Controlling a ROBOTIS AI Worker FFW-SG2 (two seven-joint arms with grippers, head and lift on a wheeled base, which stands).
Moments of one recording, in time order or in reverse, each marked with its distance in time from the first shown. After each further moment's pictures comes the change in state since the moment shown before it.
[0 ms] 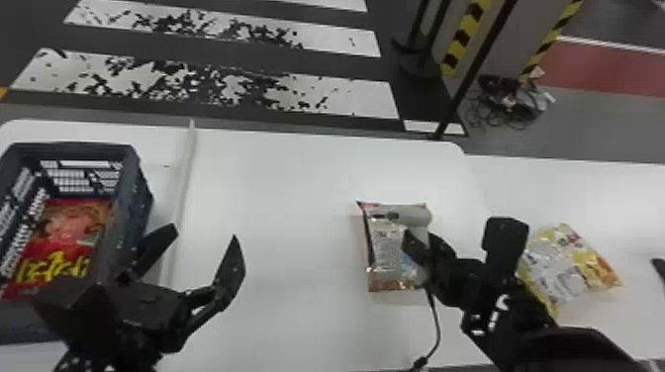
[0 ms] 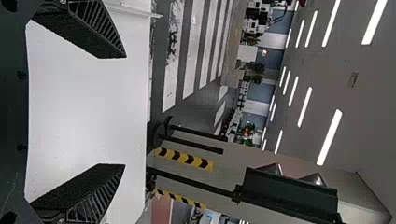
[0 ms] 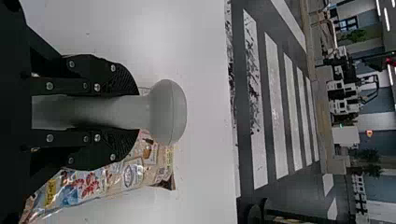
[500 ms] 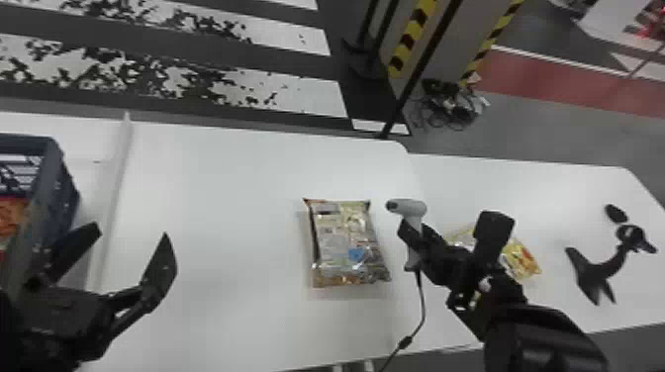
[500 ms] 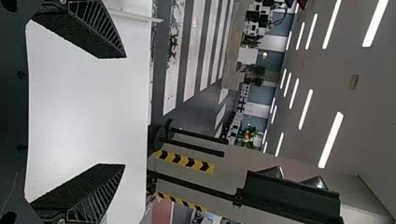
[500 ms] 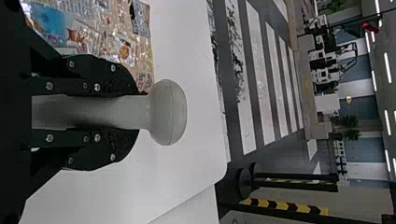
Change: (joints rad) left arm -0.013 0.000 0.013 0.015 0.008 0.003 0.000; right arm -0.109 -0.057 -0.196 0.245 -0.045 -0.108 0.111
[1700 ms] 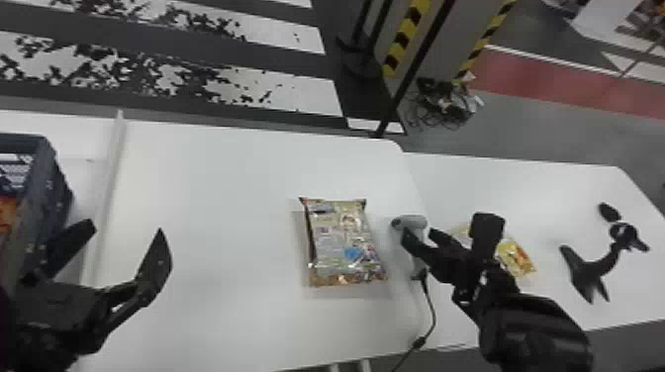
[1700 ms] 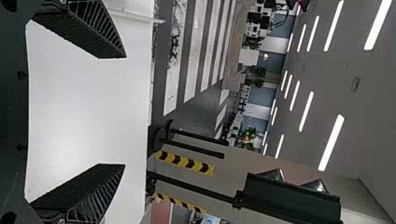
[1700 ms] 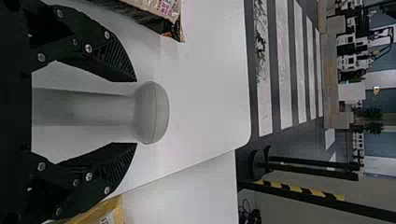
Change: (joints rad) left arm -0.028 -0.004 -0.001 0.029 0.014 0.000 -0.001; right arm -0.138 -0.087 0.007 0.326 0.086 -0.132 0.042
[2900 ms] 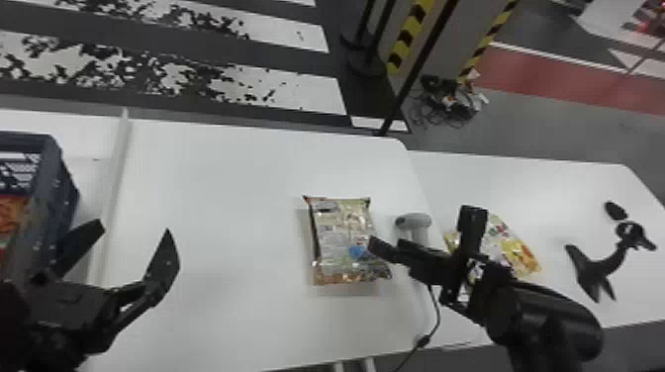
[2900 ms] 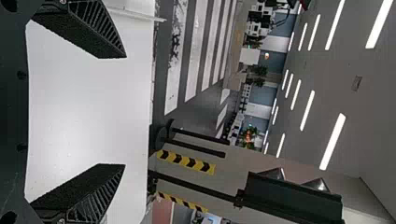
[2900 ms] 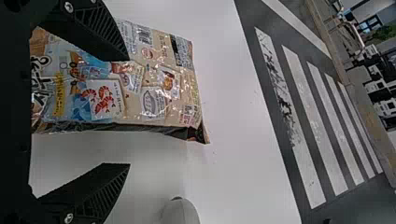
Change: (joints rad) left arm 0.007 -0.001 -0.003 -0.005 -0.007 0.003 0.000; right arm -0.002 0.009 0.016 -0.157 -0.154 0.382 0.203
